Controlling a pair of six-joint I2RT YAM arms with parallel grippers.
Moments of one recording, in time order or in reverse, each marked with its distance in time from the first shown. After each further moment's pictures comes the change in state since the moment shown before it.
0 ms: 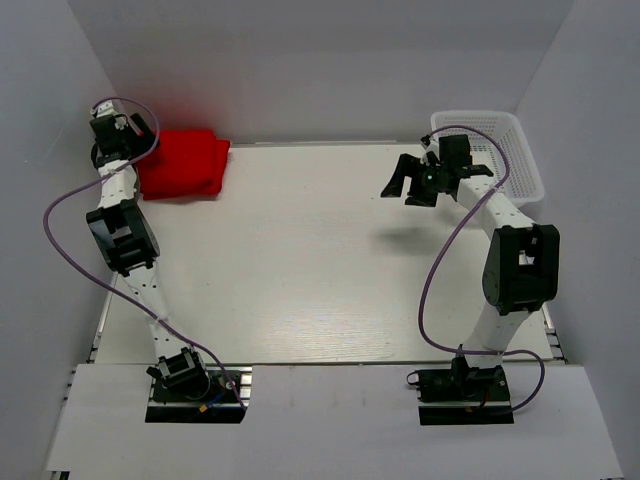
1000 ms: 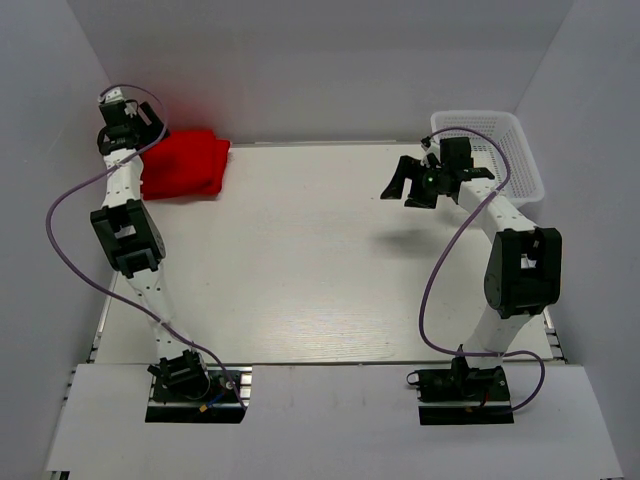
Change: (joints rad) left arm -0.073 -0.111 0.026 -0.173 -0.091 -0.029; right arm 0.000 -0.028 -0.034 0.018 -0.018 -0.001
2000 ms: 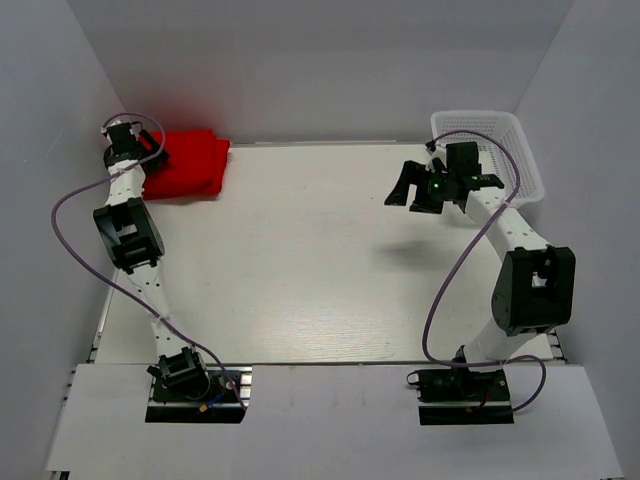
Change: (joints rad) left arm 0.035 0.142 -0.013 -0.056 -0.109 -0.109; right arm -0.001 -0.129 -0.079 -0.044 0.013 -0.027
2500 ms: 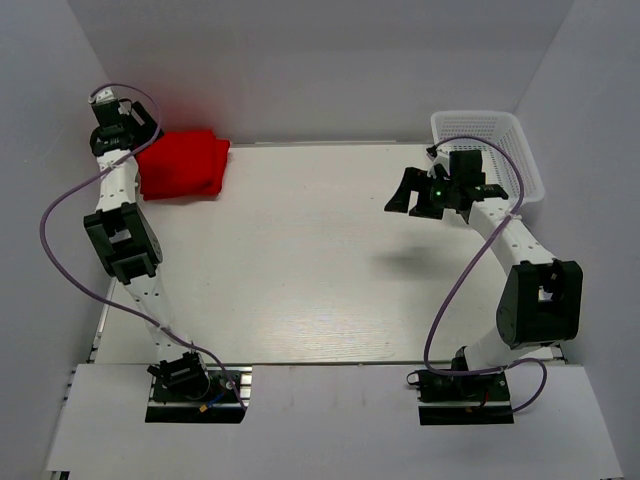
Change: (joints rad) left arm -0.019 -0.240 -0.095 0.033 0.026 0.068; right arm 0.000 -0.093 -0.098 0.043 -0.037 -0.014
